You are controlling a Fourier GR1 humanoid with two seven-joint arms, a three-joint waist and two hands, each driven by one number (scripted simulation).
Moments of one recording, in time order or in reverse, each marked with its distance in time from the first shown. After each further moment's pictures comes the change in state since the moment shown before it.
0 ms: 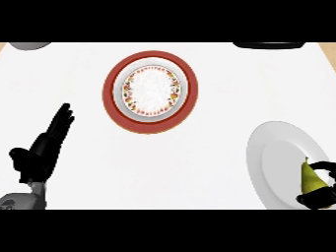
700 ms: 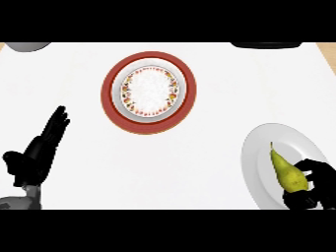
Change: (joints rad) left arm 0.022 0.004 0.032 0.003 -0.006 -0.029 -0.010; right arm 0.027 0.103 0.082 -0.126 0.297 -0.115 0.023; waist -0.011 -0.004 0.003
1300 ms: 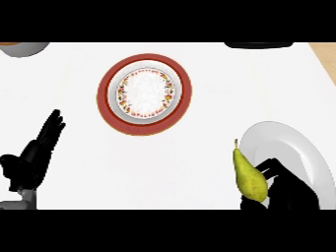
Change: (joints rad) left arm 0.025 0.008 0.015 0.004 -0.001 0.006 -0.002; right arm 0.046 0.281 0.240 -0.247 0.716 -0.144 0.108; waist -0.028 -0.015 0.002
